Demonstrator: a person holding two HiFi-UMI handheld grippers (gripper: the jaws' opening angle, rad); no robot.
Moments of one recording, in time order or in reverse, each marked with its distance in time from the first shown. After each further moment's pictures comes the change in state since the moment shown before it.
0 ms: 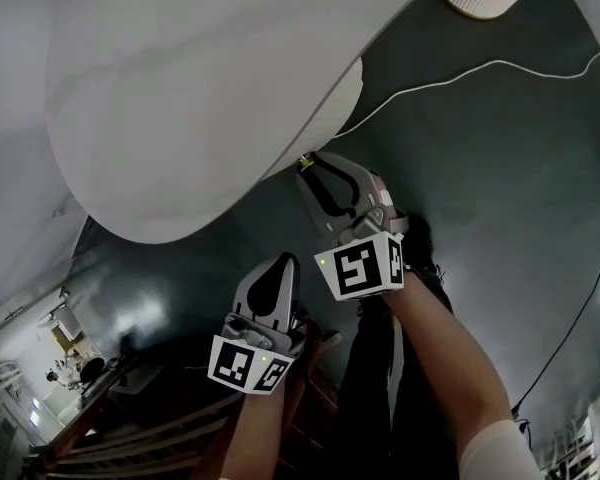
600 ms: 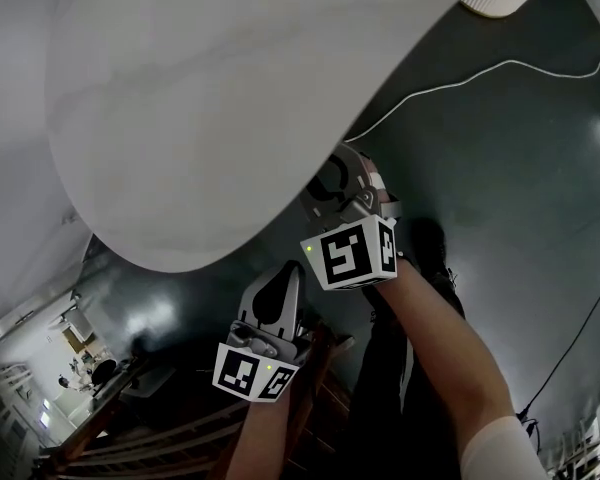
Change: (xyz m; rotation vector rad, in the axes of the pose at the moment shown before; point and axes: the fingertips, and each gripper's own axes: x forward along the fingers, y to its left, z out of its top) left arm 0.019 0.017 -0.002 0.006 0.031 0.007; right arm 0.053 -0.020 0.013 0.022 -0.039 -0.015
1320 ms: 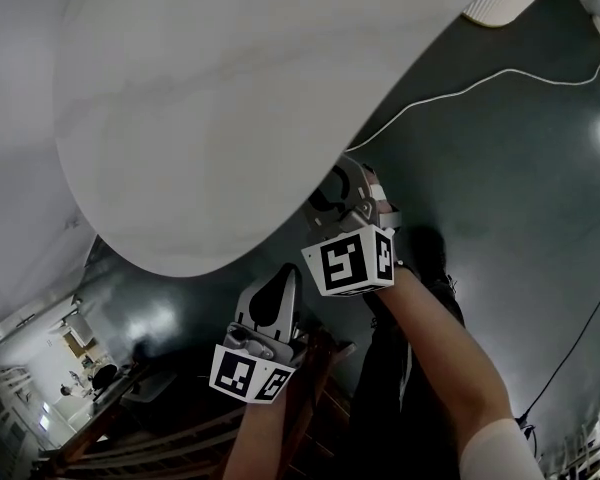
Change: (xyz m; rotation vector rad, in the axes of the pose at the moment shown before) left arm 0.000 0.005 0.013 0.026 -0.003 -0.010; right arm 0.001 0.001 -0.002 -0.022 0.019 -0.013
